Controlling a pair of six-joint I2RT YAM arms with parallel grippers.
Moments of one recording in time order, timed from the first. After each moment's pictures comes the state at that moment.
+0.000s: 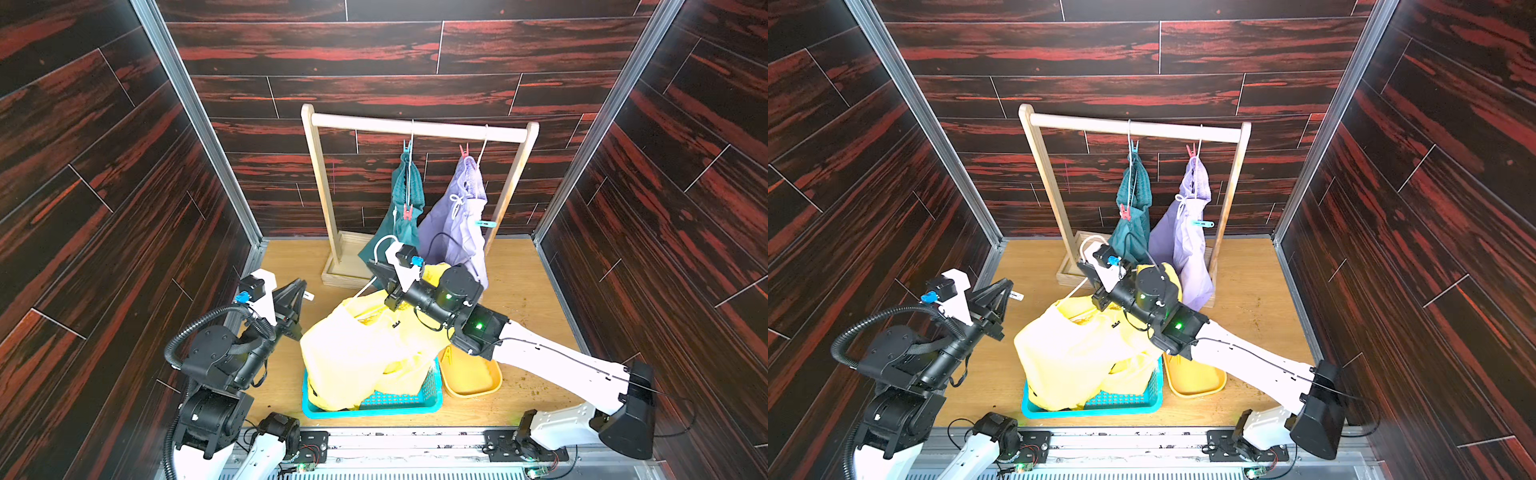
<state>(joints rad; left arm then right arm) -0.24 0.53 0.98 -0.36 0.18 -0.07 1.05 1.40 1.25 0.26 0.03 -0.06</state>
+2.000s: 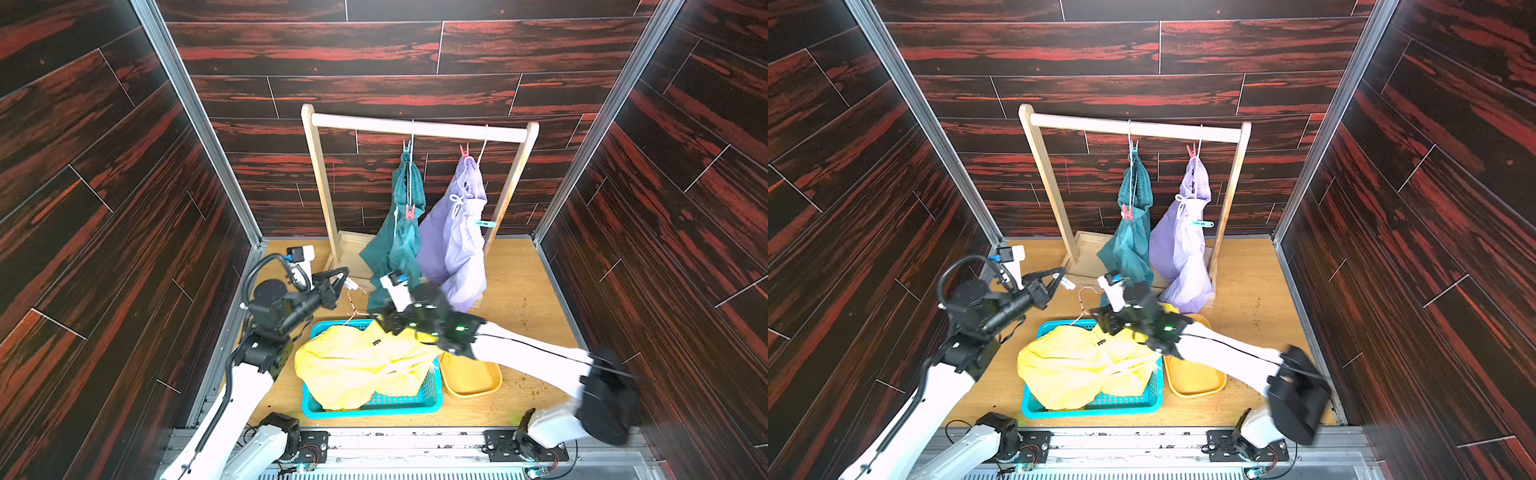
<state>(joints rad) -0.26 0.93 0.82 0.10 0.49 -0.59 0.93 1.40 1.03 0.02 -0.11 0.29</state>
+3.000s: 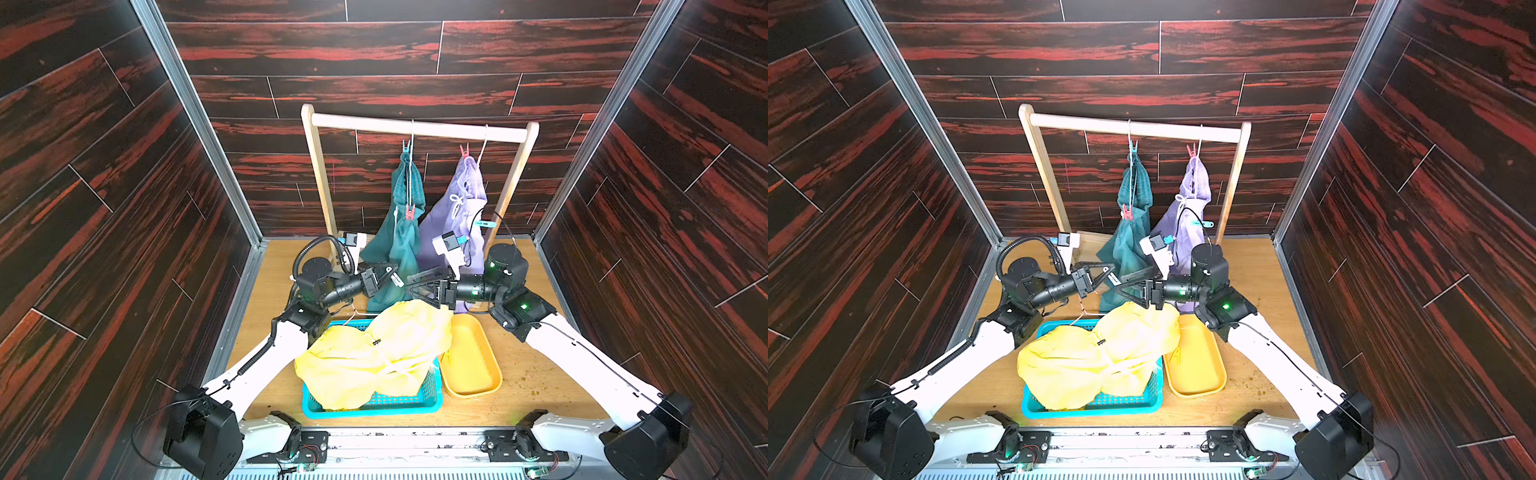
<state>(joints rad) -0.44 1.27 0.94 0.38 0.66 -0.68 0.59 1.26 1.15 0.01 -0.90 0.48</state>
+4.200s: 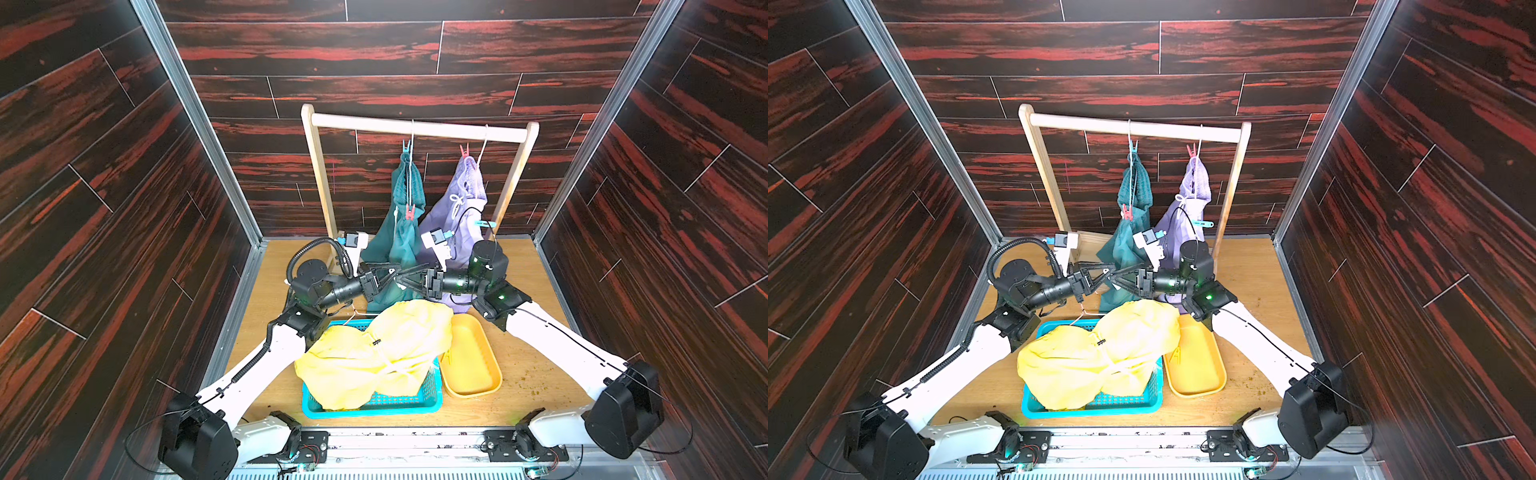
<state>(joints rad) -0.46 1.23 0.94 0.42 0.72 -0.65 0.59 1.40 1.15 0.22 -0.92 0.62</state>
